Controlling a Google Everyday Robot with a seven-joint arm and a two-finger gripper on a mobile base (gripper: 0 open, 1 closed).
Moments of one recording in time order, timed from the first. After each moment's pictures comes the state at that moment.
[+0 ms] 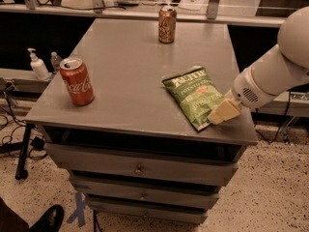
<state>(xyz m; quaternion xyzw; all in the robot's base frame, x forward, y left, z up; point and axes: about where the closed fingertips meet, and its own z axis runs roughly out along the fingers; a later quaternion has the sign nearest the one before) 0.514 -0.185 0.831 -0.42 0.88 0.08 0.21</state>
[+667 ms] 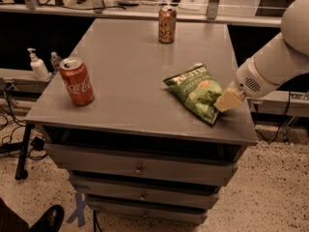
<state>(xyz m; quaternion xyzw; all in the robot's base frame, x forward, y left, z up) 0.529 -0.191 0.849 -0.41 0.88 0.06 0.22</state>
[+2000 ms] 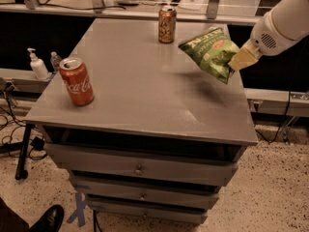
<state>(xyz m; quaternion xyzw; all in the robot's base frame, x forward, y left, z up) 0.597 -0.233 0.927 -0.39 0.88 -0.01 0.29</state>
